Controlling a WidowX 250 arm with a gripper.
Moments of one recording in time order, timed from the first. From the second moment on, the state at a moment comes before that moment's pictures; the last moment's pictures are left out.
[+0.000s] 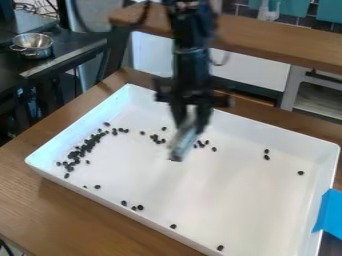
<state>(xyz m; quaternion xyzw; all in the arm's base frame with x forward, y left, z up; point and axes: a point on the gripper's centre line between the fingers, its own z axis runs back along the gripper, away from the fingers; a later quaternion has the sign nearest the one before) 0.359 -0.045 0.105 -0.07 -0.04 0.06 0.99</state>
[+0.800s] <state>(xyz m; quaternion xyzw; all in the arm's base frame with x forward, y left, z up) 0.409 -0.151 0.053 -0.06 -0.01 0.06 1.00</state>
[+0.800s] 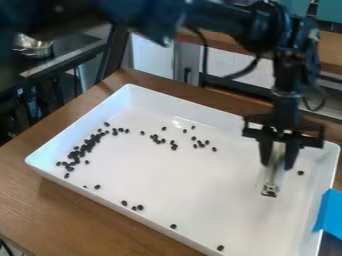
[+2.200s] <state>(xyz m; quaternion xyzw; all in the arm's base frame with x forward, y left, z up) 0.415 -0.179 0.029 -0.03 -0.03 0.06 1.00</state>
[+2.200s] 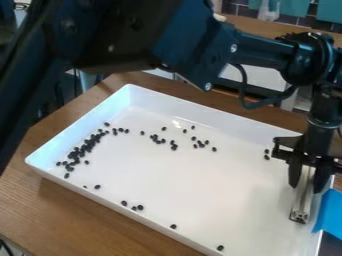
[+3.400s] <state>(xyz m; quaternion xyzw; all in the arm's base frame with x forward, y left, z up) 0.391 0.024 0.025 -0.01 0.06 0.15 0.99</state>
